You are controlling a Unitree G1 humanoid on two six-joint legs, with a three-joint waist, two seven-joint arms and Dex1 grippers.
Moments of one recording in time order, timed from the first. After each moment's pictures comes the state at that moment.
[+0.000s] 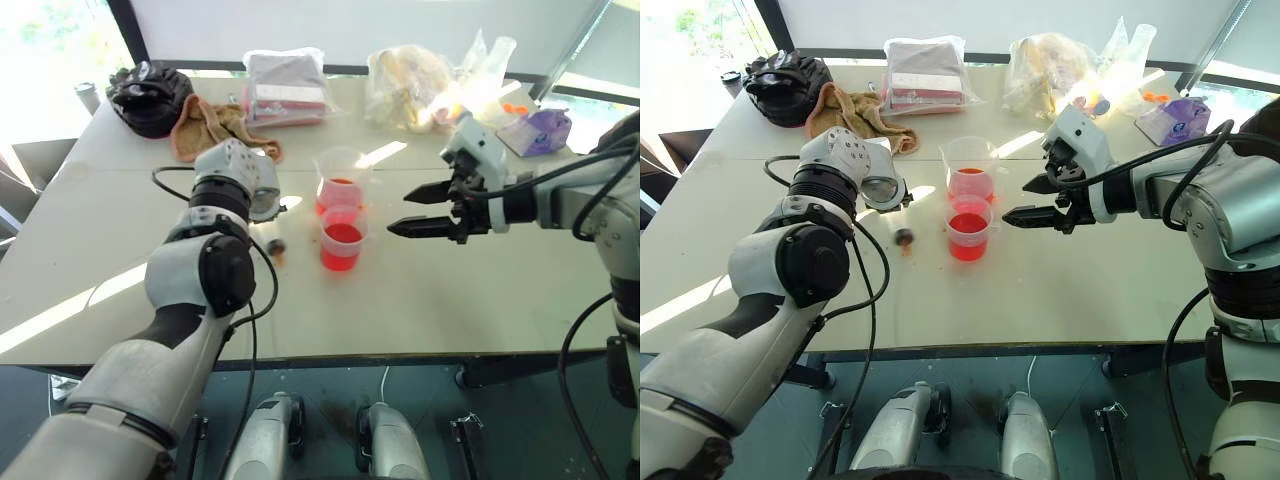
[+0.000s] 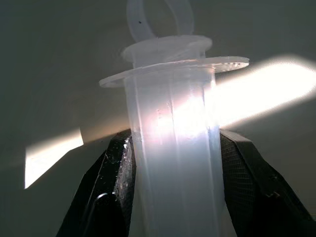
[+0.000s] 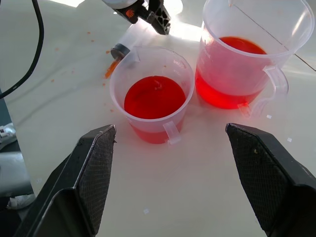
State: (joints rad) left arm -1.47 0.11 0.59 1.17 -0.21 1.05 0.61; right arm -0.89 -0.92 0.09 -0.26 0.59 1.23 0.94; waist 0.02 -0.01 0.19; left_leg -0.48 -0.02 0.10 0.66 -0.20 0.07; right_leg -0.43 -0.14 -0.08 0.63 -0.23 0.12
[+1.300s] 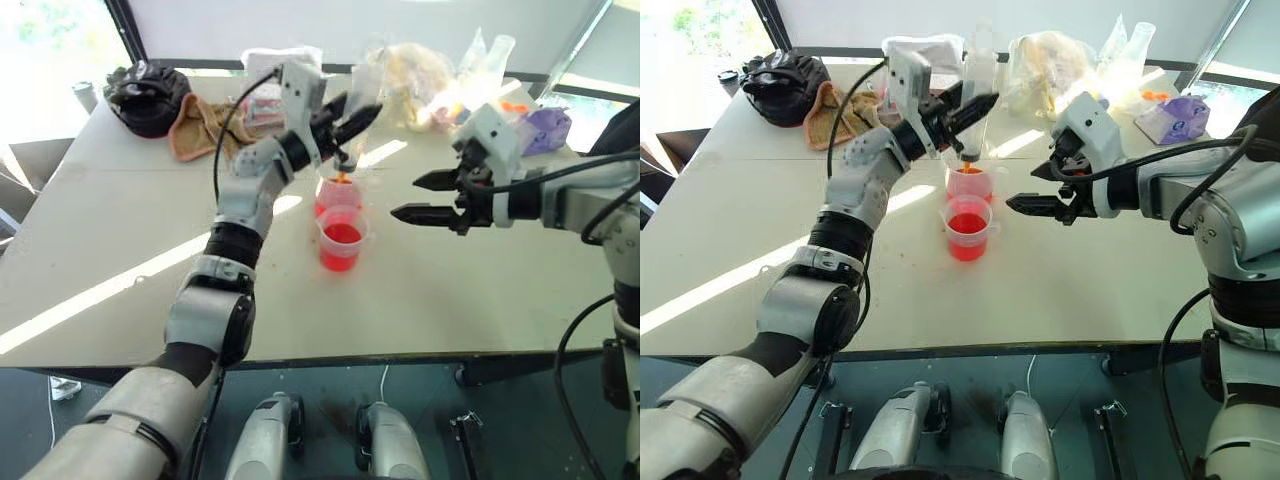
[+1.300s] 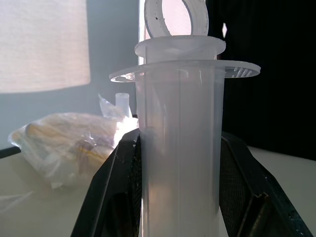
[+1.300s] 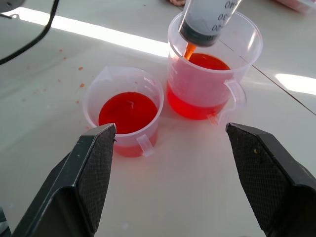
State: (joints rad) left arm -1.17 0.07 0.08 0.87 -0.26 -0.12 -0.76; right arm -0.84 -0.88 -0.01 -0.34 0.64 1.27 0.78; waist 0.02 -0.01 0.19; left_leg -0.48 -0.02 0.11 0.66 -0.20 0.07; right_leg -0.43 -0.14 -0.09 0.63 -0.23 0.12
